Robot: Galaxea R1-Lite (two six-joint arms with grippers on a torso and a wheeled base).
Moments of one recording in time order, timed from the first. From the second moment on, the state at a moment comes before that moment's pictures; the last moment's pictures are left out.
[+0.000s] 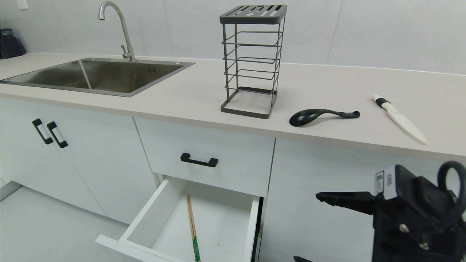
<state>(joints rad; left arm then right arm) 0.00 0.00 0.00 0.00 -0.07 0.00 0.98 1.27 -0.52 -0.32 -0.04 -0.05</state>
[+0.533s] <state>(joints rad) 0.00 0.00 0.00 0.00 -0.07 0.00 0.94 1.11 -0.57 -0.13 -0.05 -0.01</state>
